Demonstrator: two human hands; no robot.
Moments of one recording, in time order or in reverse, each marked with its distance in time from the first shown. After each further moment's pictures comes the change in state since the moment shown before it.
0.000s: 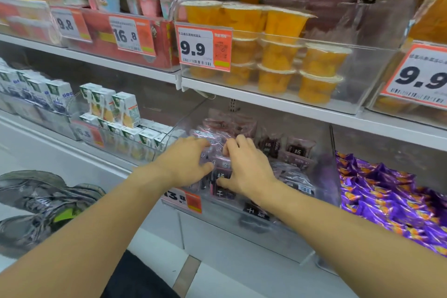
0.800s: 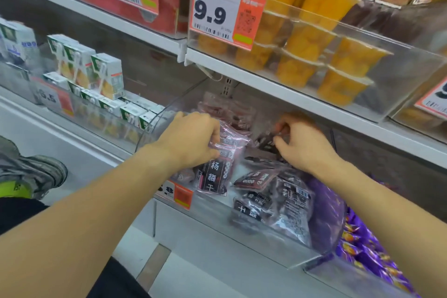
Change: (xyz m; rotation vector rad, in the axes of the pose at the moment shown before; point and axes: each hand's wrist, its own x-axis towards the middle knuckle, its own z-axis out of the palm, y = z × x) left_hand 0.029 0.003 0.009 -0.026 0.202 0.099; right_hand 0.008 0.089 -0.059 0.000 0.005 0.200
